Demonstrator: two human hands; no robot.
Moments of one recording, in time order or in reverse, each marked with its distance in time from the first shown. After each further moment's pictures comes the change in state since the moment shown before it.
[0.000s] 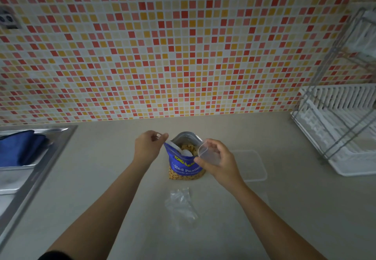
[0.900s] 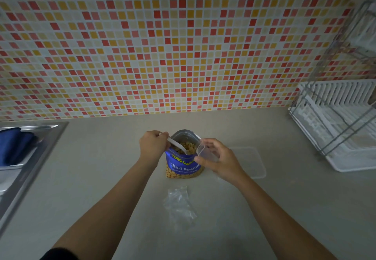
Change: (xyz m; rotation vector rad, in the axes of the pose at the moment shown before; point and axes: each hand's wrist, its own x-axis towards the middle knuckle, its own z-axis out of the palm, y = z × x) left_hand 0.010 0.005 0.024 -0.273 -0.028 -0.133; right_hand 0.014 0.005 -0.010 -0.093 -0.164 0.150
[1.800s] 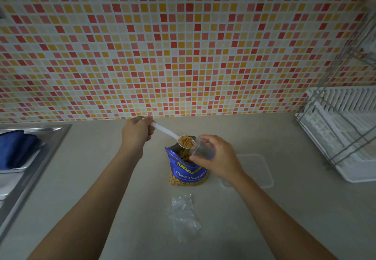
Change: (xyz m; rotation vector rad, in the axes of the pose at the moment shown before) left_hand 0.028 0.034 -0.046 -0.299 0.079 -0.051; right_hand 0.027 -0.032 0.012 -0.330 0.141 -0.211
